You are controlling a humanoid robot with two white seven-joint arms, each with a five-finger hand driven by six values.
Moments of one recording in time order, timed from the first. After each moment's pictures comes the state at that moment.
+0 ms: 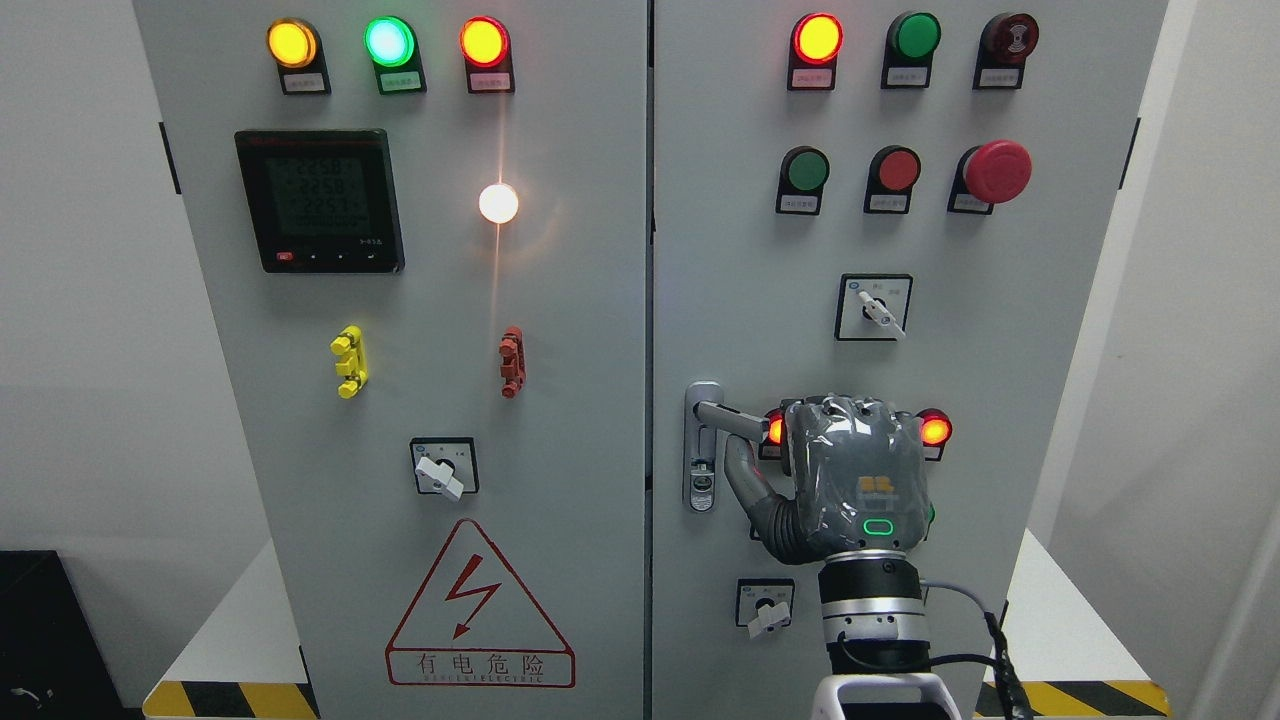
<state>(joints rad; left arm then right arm) 0.00 -0.10 -0.10 -0.07 0.07 -0.06 0.01 -0.52 0.12 0.26 -1.80 1.53 0.29 0.02</state>
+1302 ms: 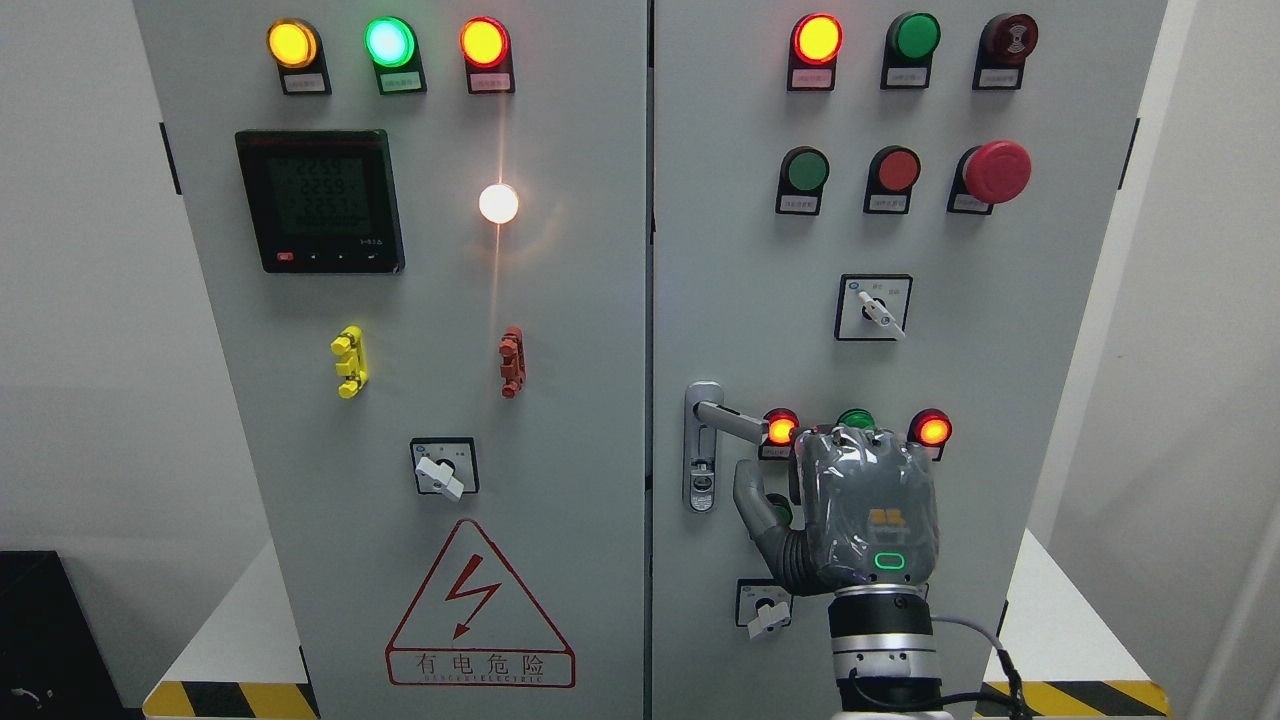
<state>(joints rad) 0.00 -0.10 -0.10 -0.07 0.07 -0.06 0.01 -0.42 0.12 0.26 -1.87 1.52 0.28 0.01</state>
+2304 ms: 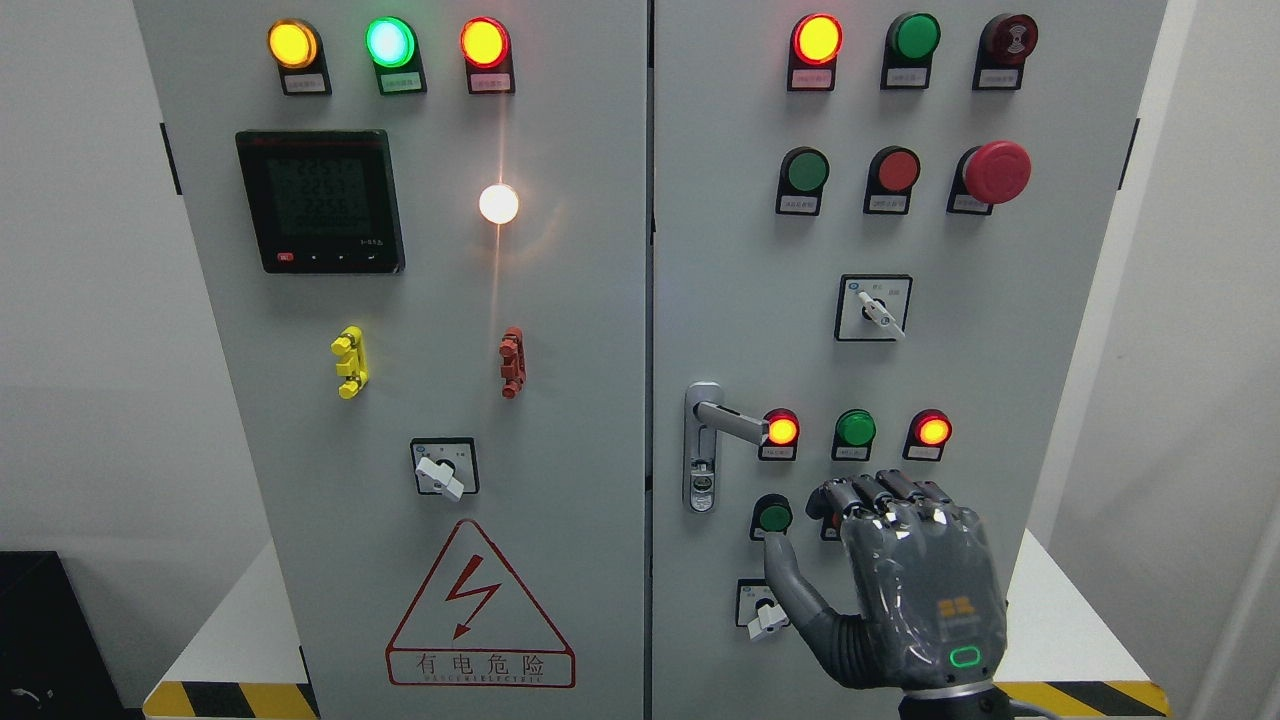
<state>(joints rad) 0.00 -0.10 -0.10 -0.07 0.07 -0.06 0.01 -0.22 0.12 0.02 -2.04 1.37 -0.21 -0.05</state>
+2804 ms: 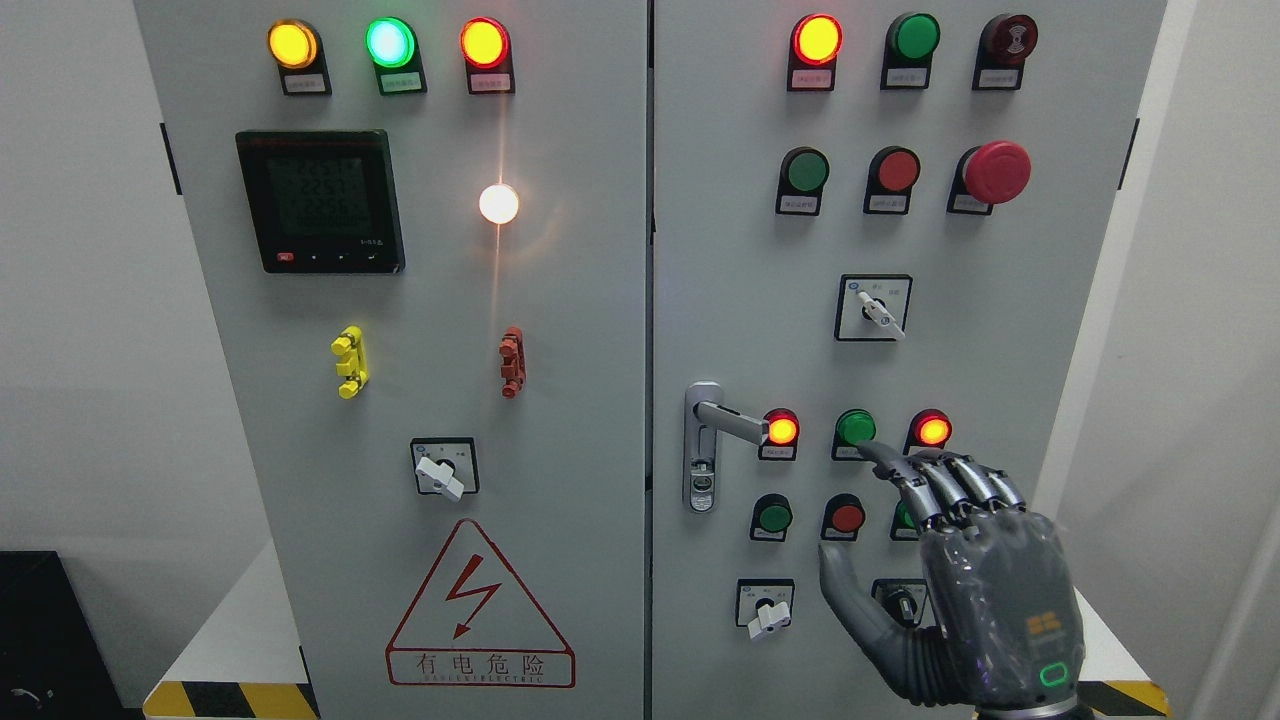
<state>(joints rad) 0.00 -0.10 -0.10 -0.07 0.07 -0.06 0.01 -0.22 0.13 -0.11 -2.07 1.21 -0.31 -0.04</state>
